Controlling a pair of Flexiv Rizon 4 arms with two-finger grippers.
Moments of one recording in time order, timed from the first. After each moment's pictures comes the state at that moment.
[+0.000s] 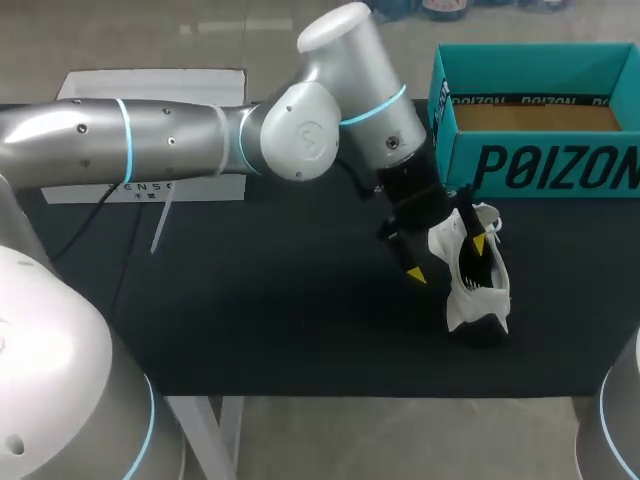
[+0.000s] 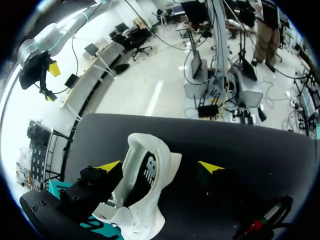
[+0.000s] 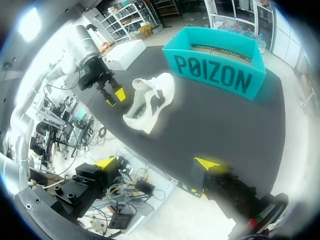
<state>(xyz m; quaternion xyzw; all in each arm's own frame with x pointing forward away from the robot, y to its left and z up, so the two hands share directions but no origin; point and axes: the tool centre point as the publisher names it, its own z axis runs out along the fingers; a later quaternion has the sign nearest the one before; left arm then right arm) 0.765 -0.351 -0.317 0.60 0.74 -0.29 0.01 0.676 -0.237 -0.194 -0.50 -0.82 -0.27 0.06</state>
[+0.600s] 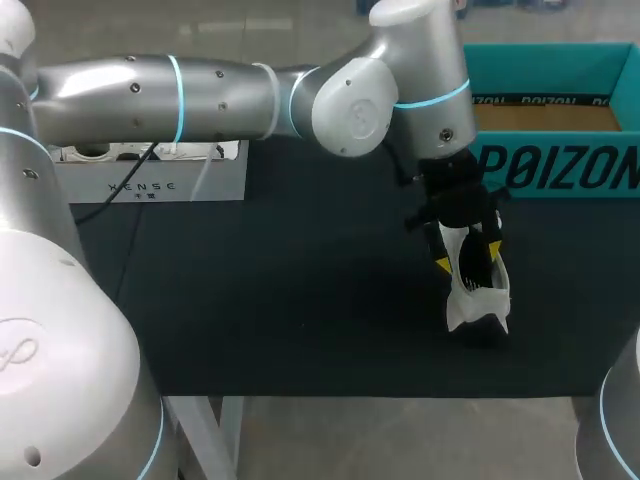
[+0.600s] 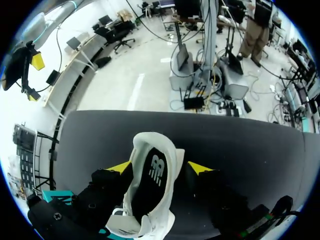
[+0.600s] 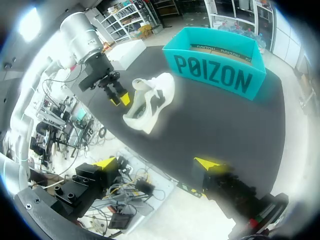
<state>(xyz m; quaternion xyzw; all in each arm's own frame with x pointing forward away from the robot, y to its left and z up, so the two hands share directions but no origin) 0.771 -0.380 -0.317 0.64 0.74 -0.22 -0.02 0.676 -0.237 -0.194 -0.50 -0.82 -0.27 0.06</state>
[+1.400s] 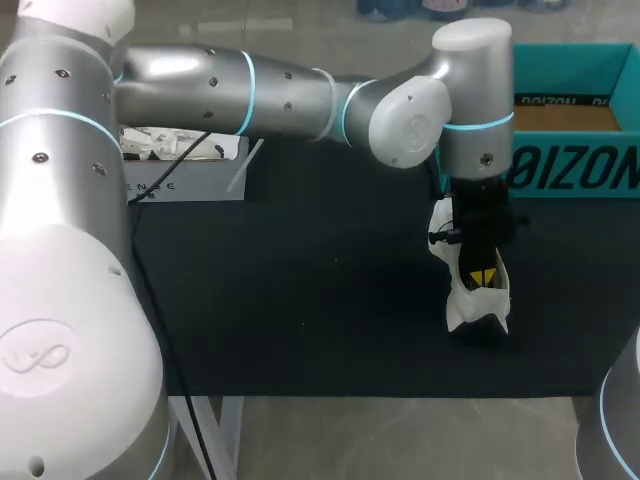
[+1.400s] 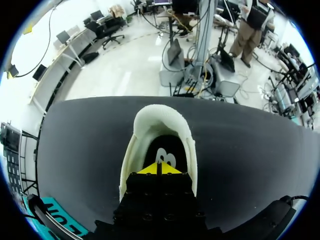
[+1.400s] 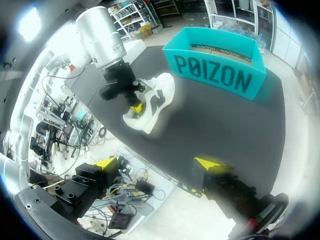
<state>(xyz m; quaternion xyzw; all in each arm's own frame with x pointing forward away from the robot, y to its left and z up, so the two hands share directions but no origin) 0.781 -0.411 -0.380 0.65 0.73 -0.17 -0.08 0.676 -0.237 -0.194 -0.50 -0.82 -0.27 0.06</state>
